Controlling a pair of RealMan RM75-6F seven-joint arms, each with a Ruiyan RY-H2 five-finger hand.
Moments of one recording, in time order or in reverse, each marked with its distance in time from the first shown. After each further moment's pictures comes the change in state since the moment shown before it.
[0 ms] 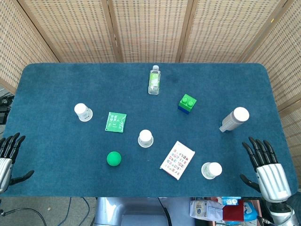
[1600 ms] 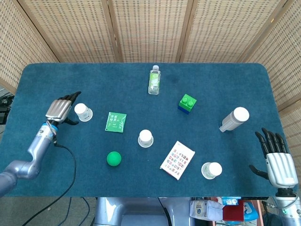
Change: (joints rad) left arm -0.675 -0.362 -0.254 0.592 -0.368 -0.830 -0.037; right arm 0.047 -0.001 0.077 0.054 0.228 -0.140 0.061
